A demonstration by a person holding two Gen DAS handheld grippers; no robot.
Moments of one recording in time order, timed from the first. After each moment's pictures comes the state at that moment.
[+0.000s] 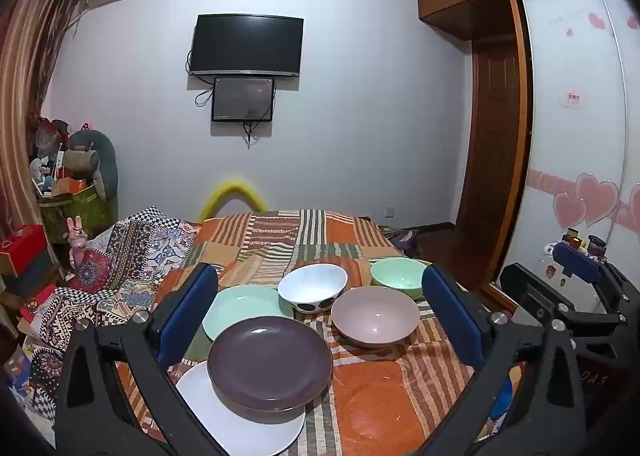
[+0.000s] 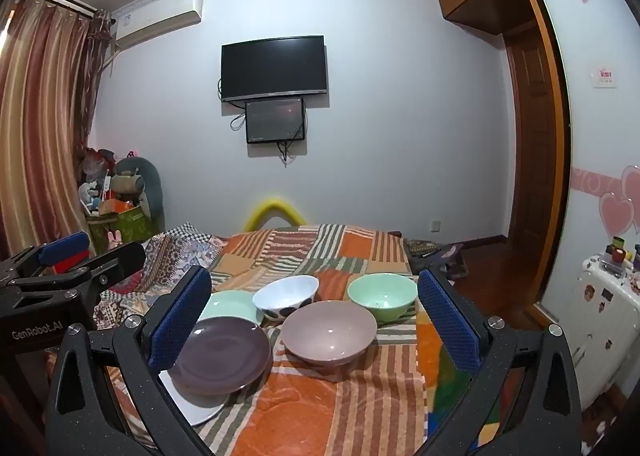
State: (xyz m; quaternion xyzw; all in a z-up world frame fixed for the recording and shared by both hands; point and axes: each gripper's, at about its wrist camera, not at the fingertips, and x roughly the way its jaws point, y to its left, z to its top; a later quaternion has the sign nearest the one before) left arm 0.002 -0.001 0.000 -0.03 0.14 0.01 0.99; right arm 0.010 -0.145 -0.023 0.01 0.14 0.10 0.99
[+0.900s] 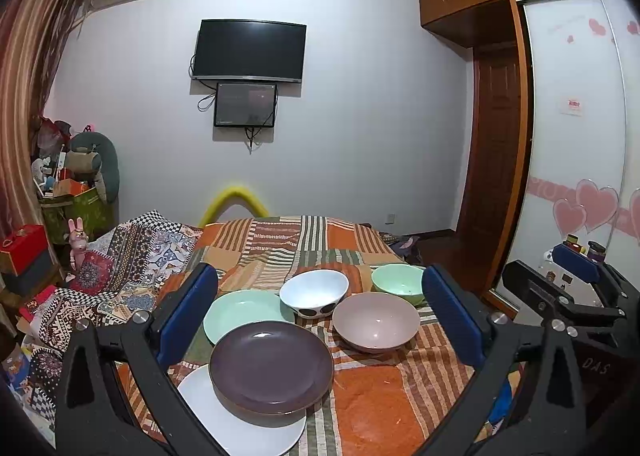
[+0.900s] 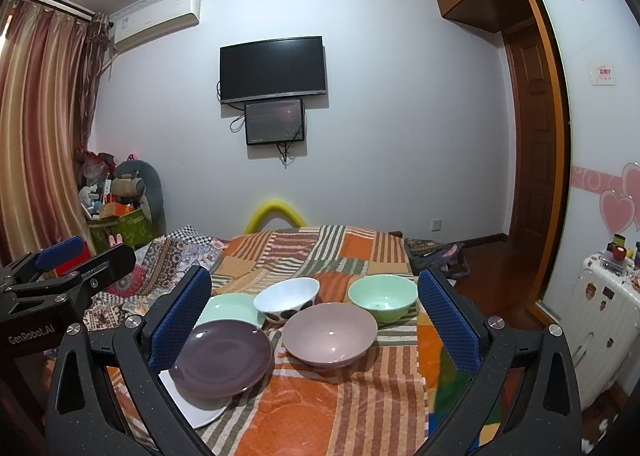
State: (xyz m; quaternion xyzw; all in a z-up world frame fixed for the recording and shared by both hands) left arm -0.005 0.001 0.002 -0.04 0.12 0.01 0.99; right arm 0.012 -0.148 -0.018 0.02 0.15 0.10 0.98
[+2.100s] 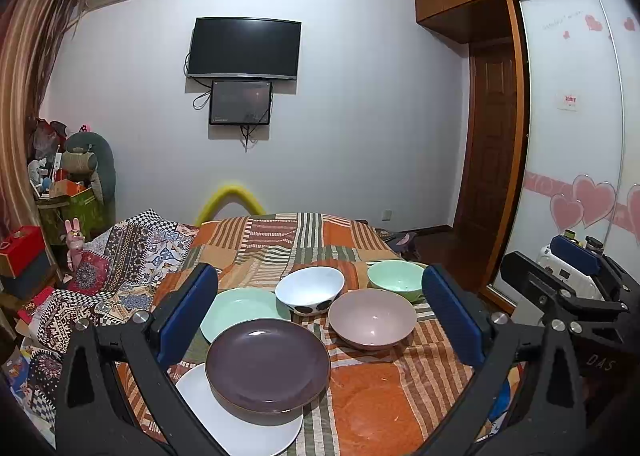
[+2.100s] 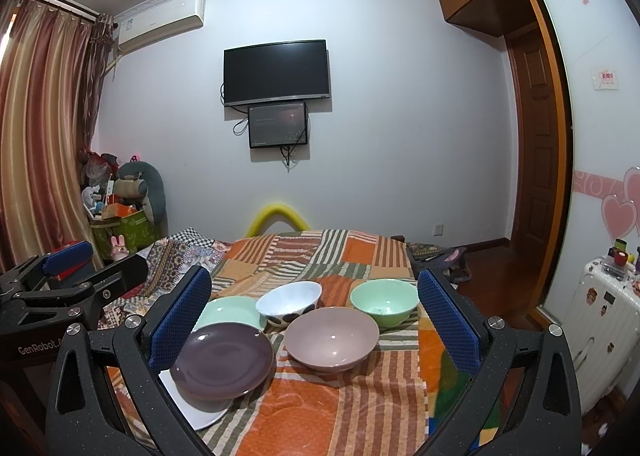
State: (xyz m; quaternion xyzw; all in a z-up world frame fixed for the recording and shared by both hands) left arm -0.004 -0.001 -0.002 -0.03 0.13 0.00 0.99; right arm 0.009 -0.143 -0.017 0.02 0.14 0.10 0.99
